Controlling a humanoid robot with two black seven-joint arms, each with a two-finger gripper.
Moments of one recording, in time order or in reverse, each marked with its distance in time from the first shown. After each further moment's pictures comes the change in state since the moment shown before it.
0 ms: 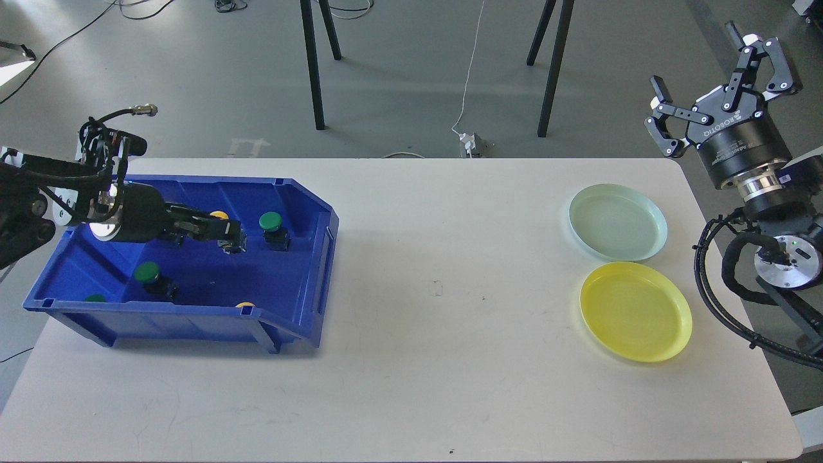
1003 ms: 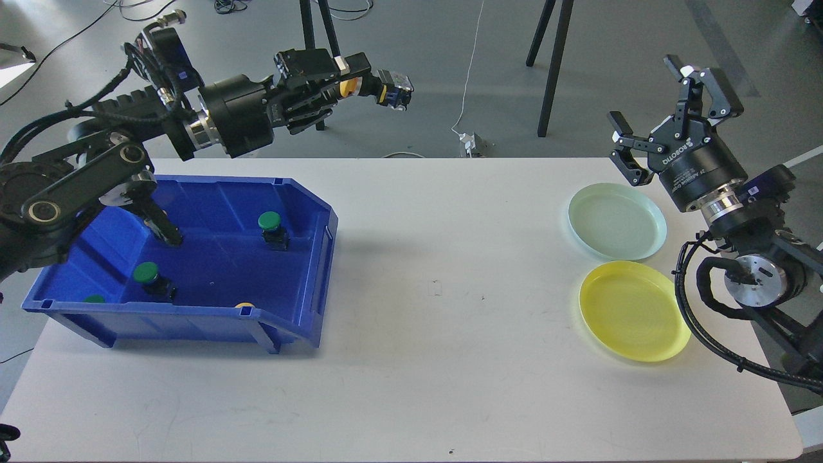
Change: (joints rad) left arm 0.067 -0.399 -0.308 0.044 -0.771 0.000 0.000; right arm -0.022 0.018 -0.109 0.042 -0.156 -0.066 0.000
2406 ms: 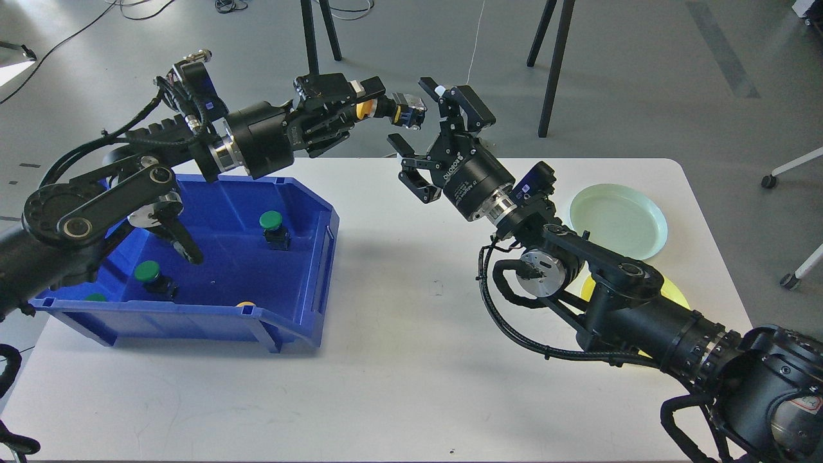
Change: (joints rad) left arm 0.035 -0.032 -0.002 0.024 -0.015 0.000 0.000; right arm 0.282 0.591 -0.199 -0.307 -0.071 0.003 0.000
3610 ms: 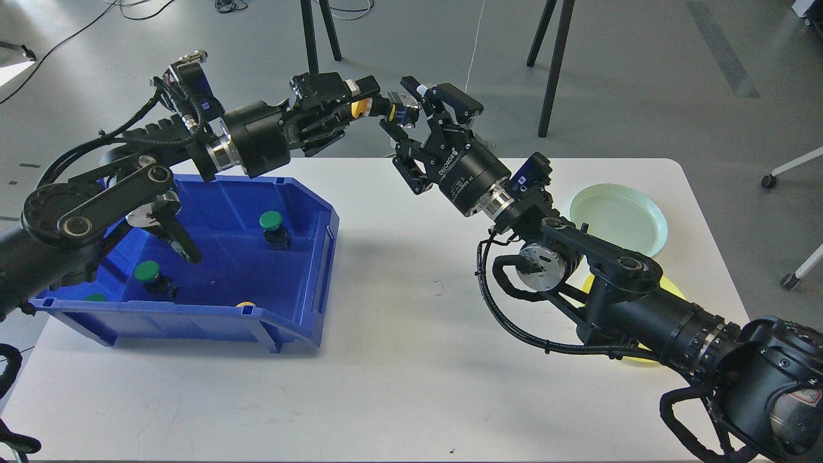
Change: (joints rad) left arm 0.000 -0.003 -0.001 0.024 -0.001 0.000 0.000; right arm 0.014 0.000 -0.017 -0.004 -0.023 0.036 0.000
